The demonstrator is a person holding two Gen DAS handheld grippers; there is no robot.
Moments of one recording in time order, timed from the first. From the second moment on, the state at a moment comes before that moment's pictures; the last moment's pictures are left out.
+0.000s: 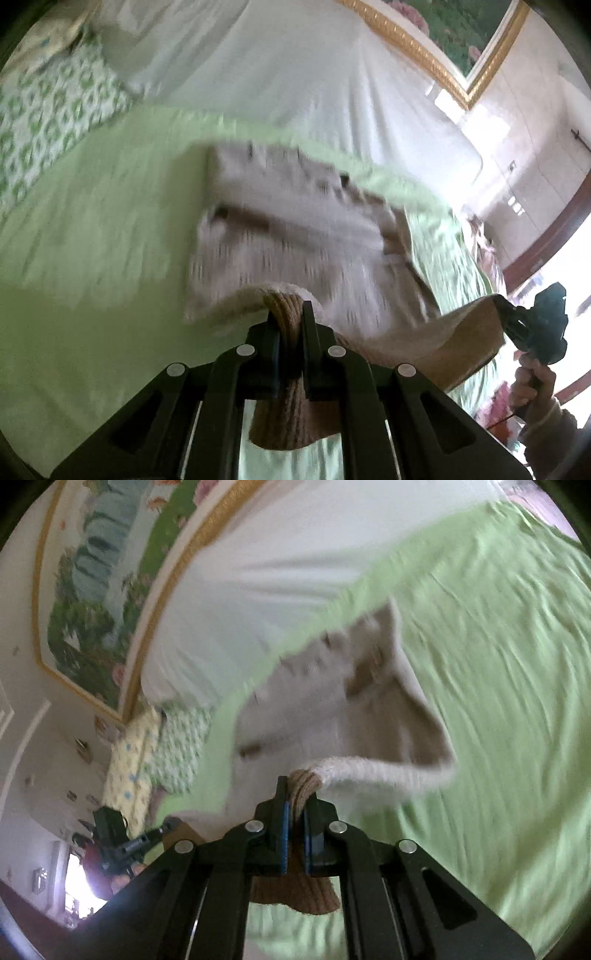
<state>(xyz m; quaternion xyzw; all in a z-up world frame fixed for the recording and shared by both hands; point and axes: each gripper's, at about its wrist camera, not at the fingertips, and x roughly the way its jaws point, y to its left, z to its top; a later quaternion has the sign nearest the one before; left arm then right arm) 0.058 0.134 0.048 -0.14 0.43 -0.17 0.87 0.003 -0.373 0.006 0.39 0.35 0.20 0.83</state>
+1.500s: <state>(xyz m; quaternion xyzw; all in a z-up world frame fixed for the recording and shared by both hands) 0.332 0.072 -0.004 -0.14 0.46 -0.11 0.87 0.290 -0.408 -0.027 0.36 0.38 0.09 0.85</state>
